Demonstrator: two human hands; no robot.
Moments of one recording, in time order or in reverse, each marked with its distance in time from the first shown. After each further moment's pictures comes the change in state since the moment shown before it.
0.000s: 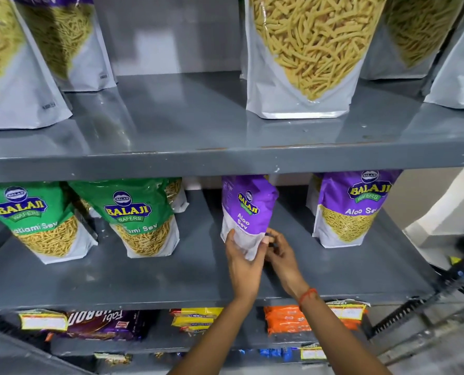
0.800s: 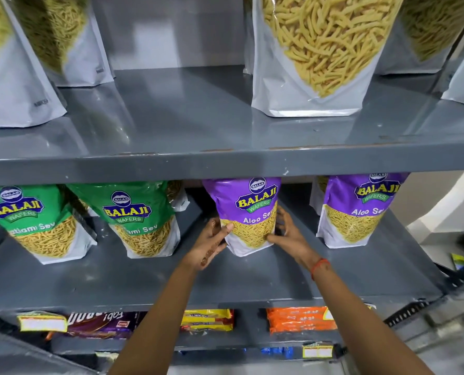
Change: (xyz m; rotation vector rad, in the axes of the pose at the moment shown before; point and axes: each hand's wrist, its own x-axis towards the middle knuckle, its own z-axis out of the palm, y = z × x) left_hand 0.102 -0.007 -0.062 -0.166 -0.580 -0.283; right_hand 0.055 -0.020 -0.023 -0.293 -0.157 0.093
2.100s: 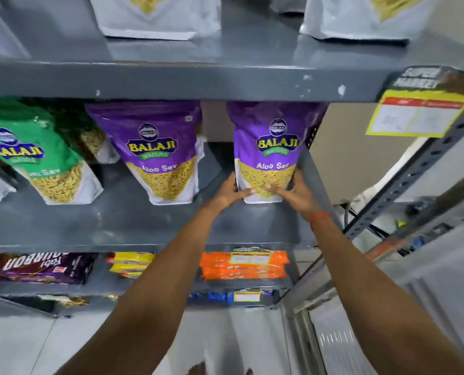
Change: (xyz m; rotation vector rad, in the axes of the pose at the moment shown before) left_hand 0.058 -0.040 0.234 0.288 -0.114 0.108; right_hand -0.063 0.004 -0.209 -0.156 0.168 -0.125
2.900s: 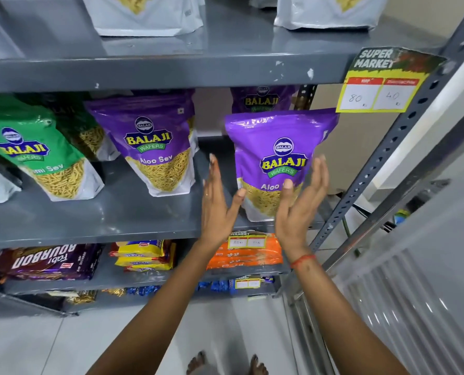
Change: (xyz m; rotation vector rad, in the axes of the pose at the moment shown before) left_hand -0.130 0.041 0.036 0.338 0.450 0.450; right_hand -0.126 -0.061 0.041 -0.183 0.724 -0.512
